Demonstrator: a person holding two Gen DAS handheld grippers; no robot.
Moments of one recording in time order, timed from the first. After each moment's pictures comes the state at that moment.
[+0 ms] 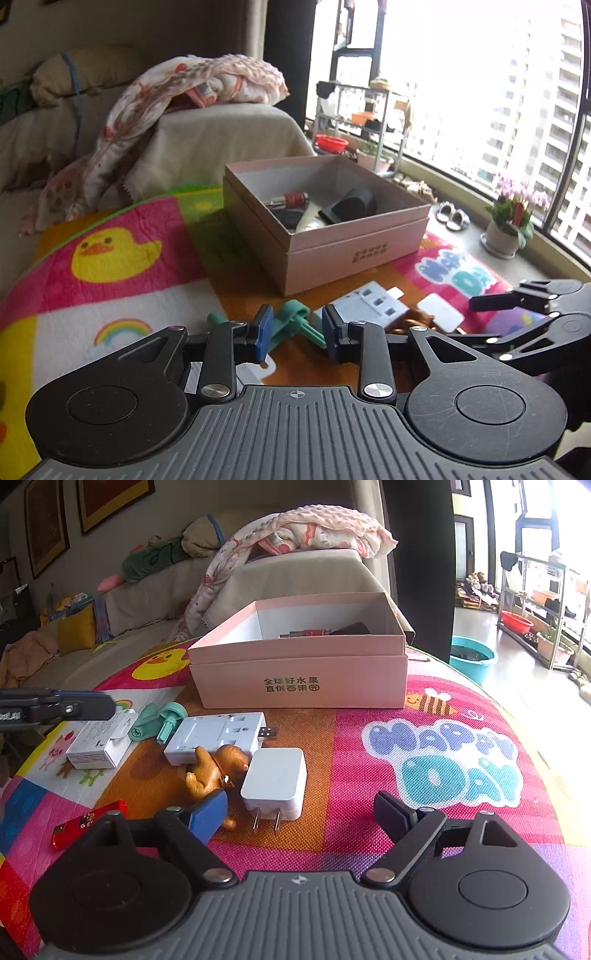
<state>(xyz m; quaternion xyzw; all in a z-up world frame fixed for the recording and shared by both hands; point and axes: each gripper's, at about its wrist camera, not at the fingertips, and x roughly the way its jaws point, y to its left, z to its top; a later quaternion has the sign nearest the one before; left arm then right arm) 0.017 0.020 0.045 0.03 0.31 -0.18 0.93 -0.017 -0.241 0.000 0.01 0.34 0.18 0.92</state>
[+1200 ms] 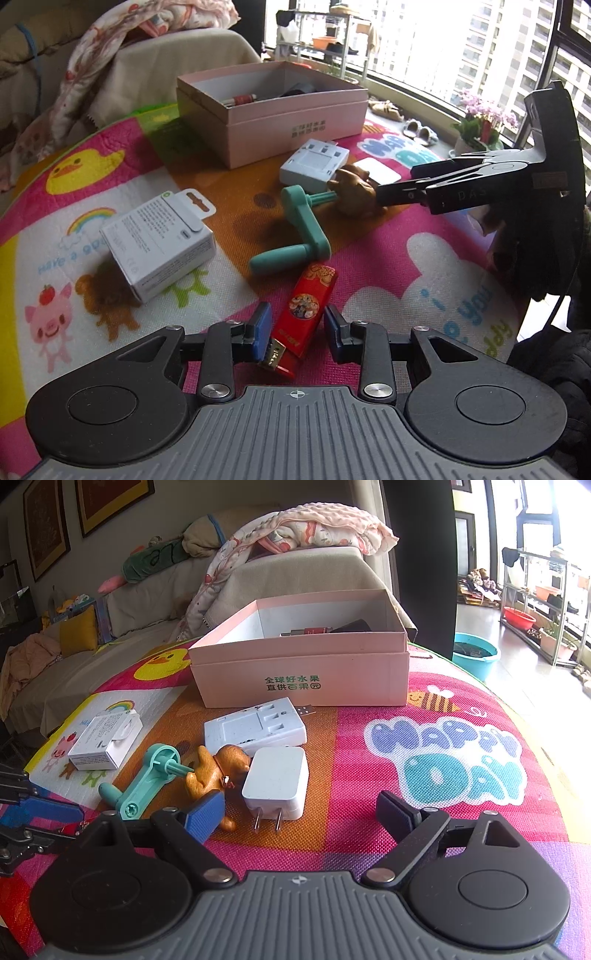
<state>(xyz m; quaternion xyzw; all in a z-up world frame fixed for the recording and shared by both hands) -0.060 0.018 0.018 0.07 0.41 -0.23 0.88 -0.016 -0.242 0.000 0.02 0.34 0.18 0.92</state>
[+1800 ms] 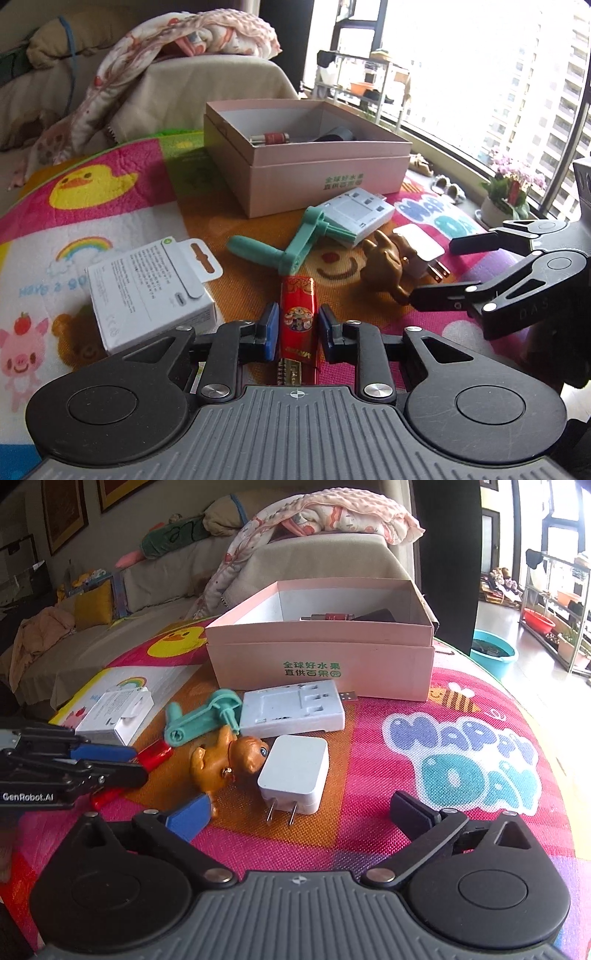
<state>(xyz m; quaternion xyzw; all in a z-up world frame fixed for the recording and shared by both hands) -0.022 0.002 0.007 0.01 0.36 -0.18 0.92 -0.010 -0.231 -0.002 -0.03 0.37 0.22 0.90</state>
